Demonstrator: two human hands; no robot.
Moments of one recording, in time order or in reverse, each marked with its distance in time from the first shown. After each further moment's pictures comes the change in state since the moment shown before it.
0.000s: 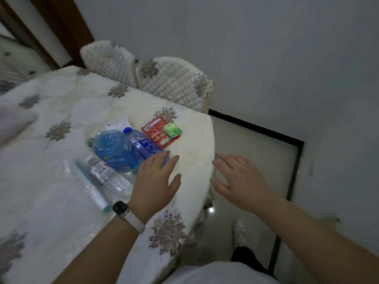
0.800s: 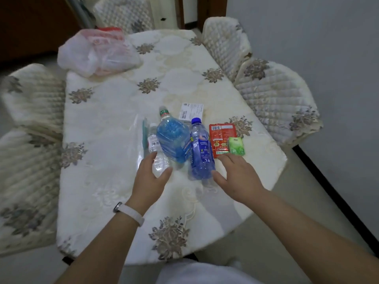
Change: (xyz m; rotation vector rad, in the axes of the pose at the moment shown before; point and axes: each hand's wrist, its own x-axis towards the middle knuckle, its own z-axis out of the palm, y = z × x) left_hand -0.026 -0.056 0.013 -0.626 0.376 -1.156; right_hand 0.195 -0.033 0.055 0.142 -0.298 -0.449
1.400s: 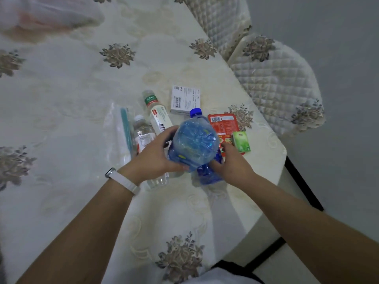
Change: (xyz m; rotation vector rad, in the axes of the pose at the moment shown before) left_hand 0.155 -0.022 -0.002 -0.288 -0.708 0.197; right_hand 0.101 -0.020 0.064 0.250 -0.122 0.490
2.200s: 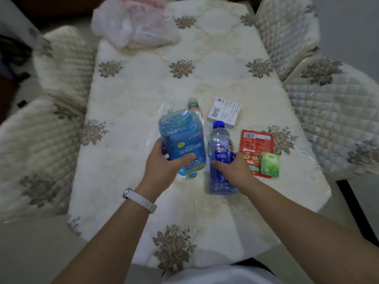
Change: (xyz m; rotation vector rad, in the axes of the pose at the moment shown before) left_hand -0.061 0.055 0.072 -0.291 0.884 -0.195; right_hand 0.032 -0.003 0.006 0.496 -0.285 0.006
